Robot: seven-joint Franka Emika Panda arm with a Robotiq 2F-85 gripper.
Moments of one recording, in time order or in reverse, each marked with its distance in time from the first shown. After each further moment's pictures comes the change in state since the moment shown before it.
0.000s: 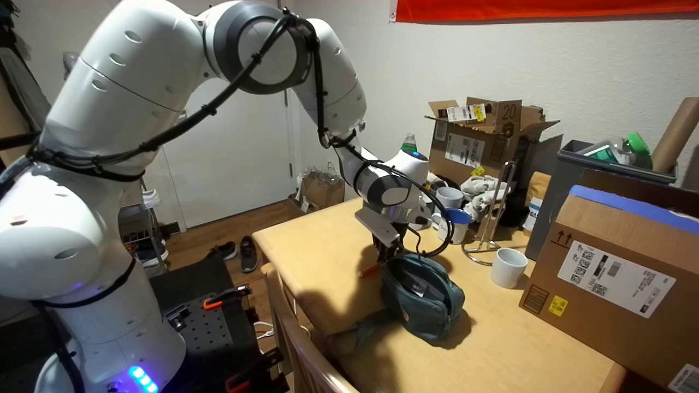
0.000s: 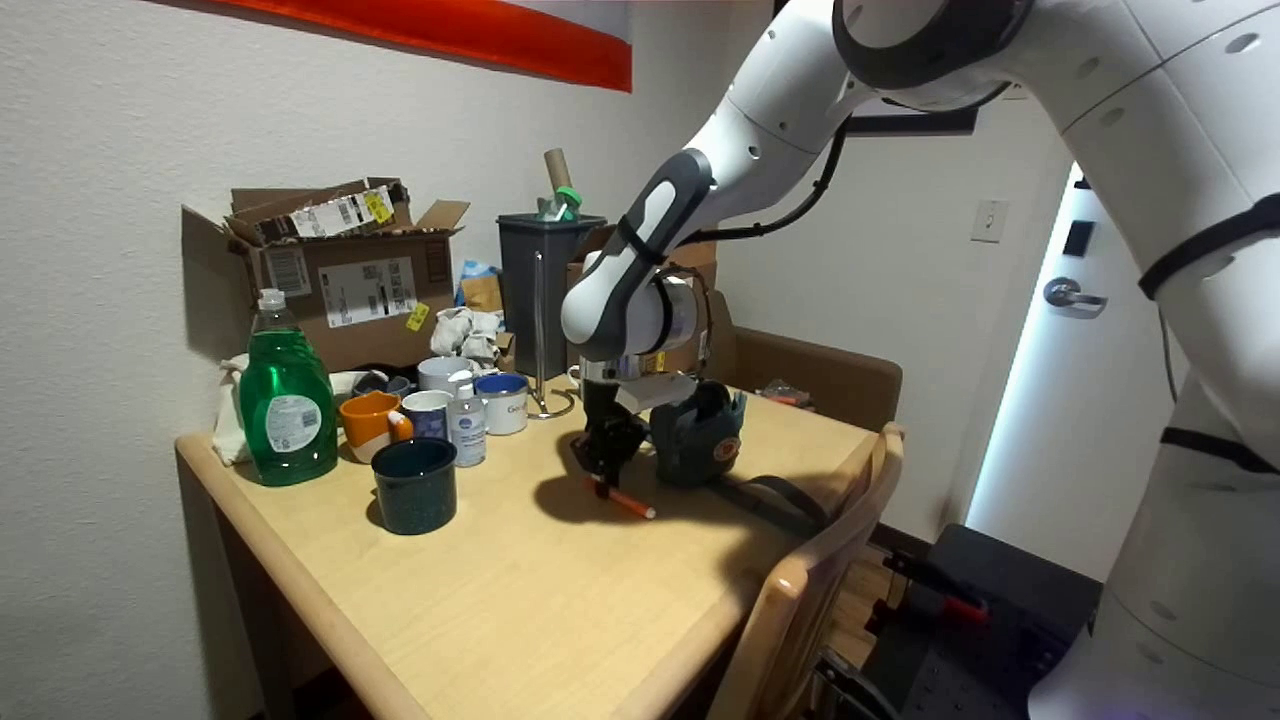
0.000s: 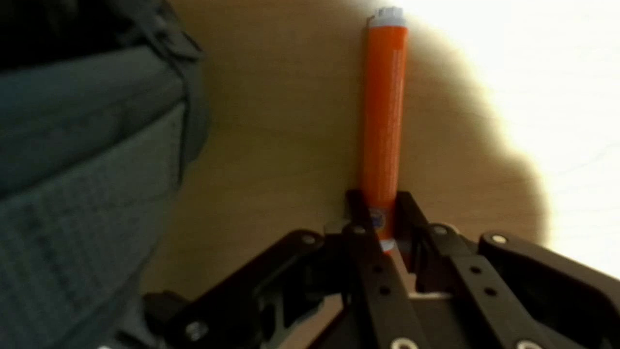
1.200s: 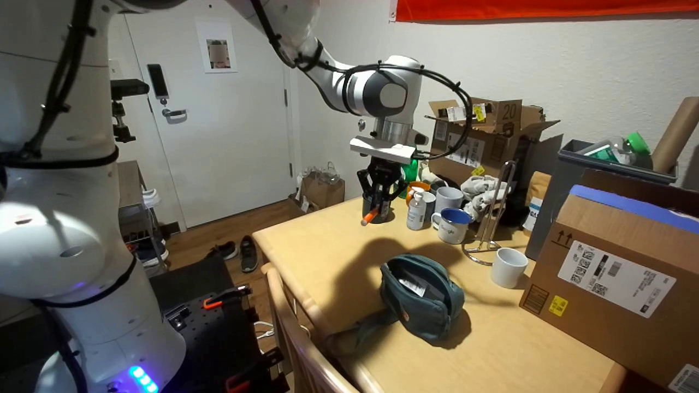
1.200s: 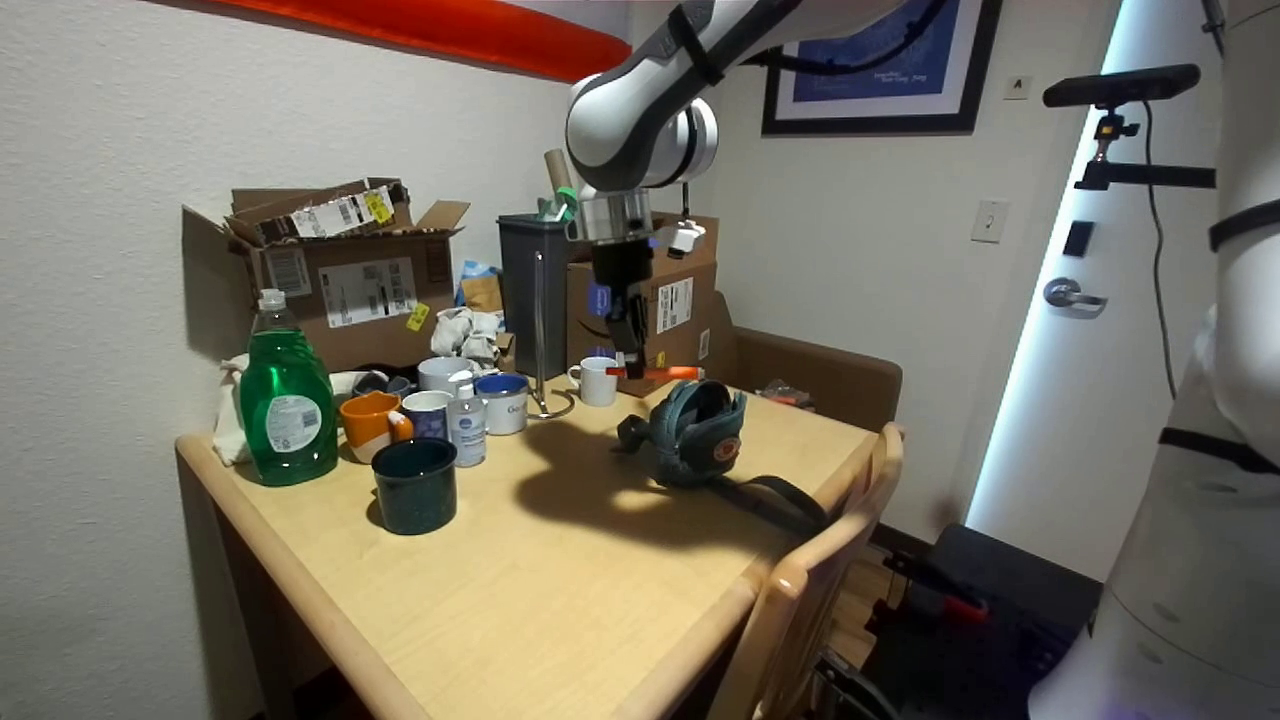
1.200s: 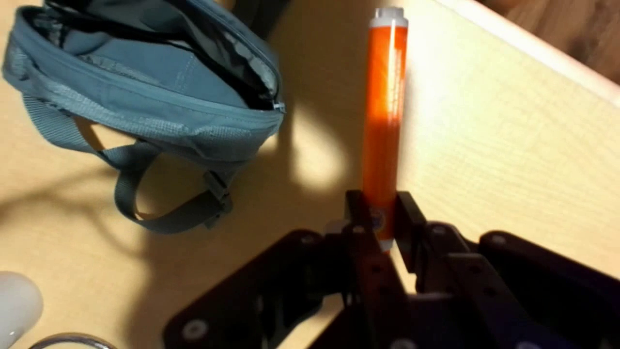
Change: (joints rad) arm 0.032 -0.430 0.015 -0.061 -0.186 -0.449 -0.302
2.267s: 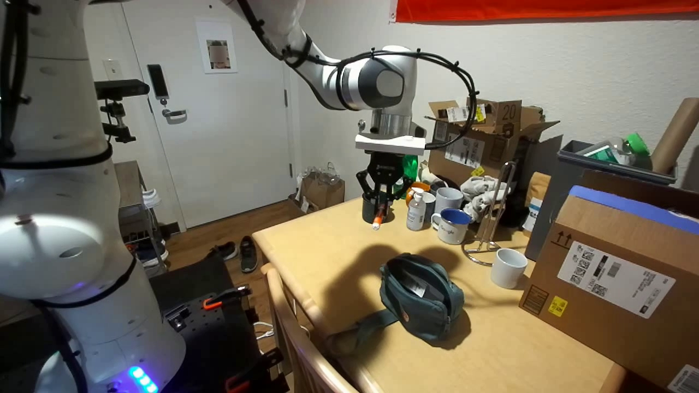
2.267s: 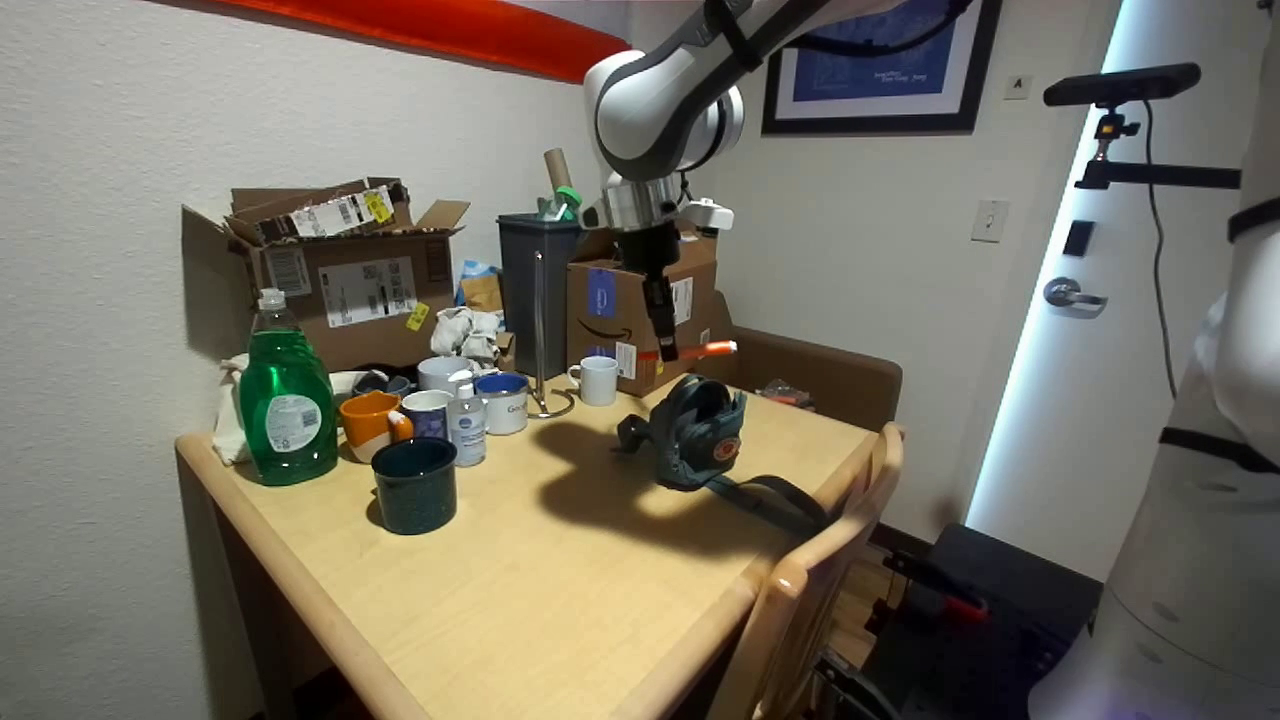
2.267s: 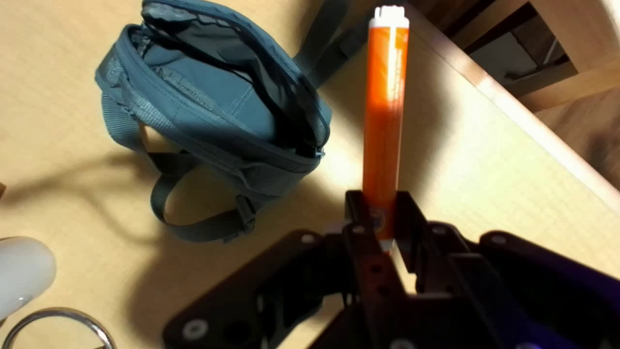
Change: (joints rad) arm -0.005 -0.085 -0.019 -0.066 -0.118 -0.021 -0.189
